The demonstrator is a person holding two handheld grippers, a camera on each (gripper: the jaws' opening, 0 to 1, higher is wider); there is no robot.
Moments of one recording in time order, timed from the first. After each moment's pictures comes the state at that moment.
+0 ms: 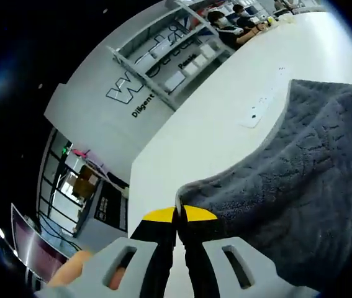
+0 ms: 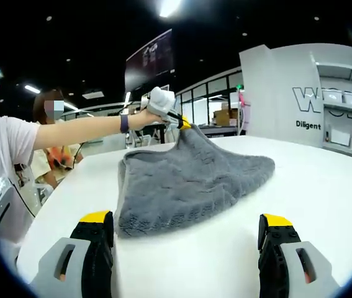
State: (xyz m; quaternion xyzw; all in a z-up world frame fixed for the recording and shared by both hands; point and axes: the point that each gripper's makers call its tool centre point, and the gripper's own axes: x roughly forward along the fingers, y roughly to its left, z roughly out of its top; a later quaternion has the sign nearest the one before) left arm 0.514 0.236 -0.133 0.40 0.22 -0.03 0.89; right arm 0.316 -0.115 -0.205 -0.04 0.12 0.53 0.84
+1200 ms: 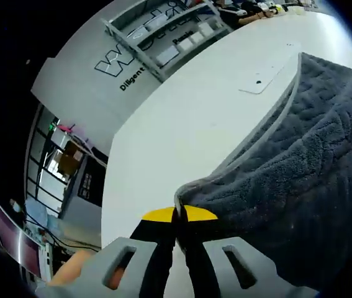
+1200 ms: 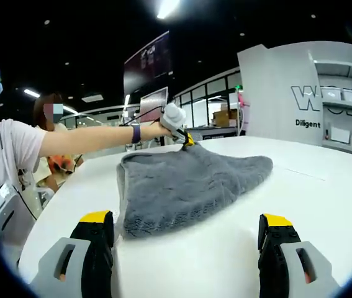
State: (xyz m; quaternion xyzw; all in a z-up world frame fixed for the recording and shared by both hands) left arm 0.539 0.258 -0.201 0.36 0.31 -0.03 0.88; right arm 0.316 -0.115 -0.203 -0.03 0.12 0.53 0.84
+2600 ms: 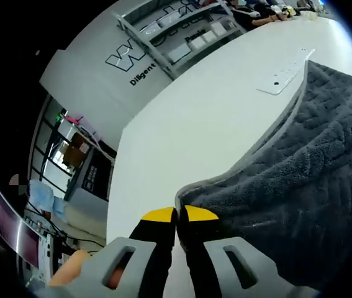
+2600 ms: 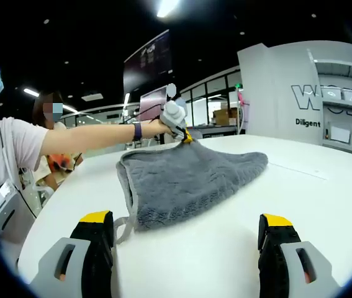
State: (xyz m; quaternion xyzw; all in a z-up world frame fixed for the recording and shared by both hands) left arm 0.547 0.282 -0.199 0.34 0.31 0.00 0.89; right arm 0.316 -0.115 -0.206 -0.03 0.12 0.53 0.84
